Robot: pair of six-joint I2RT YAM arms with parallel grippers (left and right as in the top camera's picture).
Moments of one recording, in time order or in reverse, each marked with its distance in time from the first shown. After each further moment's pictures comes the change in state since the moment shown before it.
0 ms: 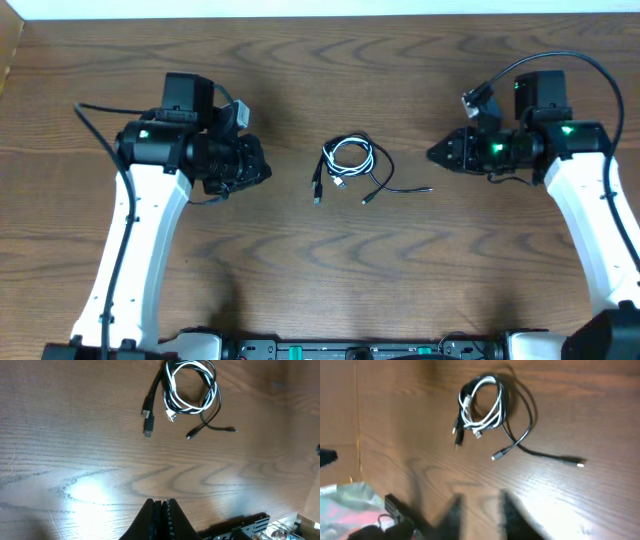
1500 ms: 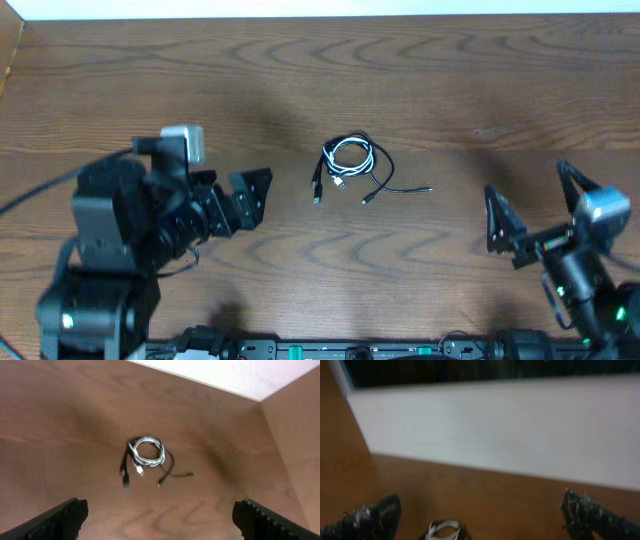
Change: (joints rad) left arm 0.000 -0.512 -0.016 0.107 -0.039 0.000; right arm -0.060 -1.069 -0.425 0.496 0.298 -0.079
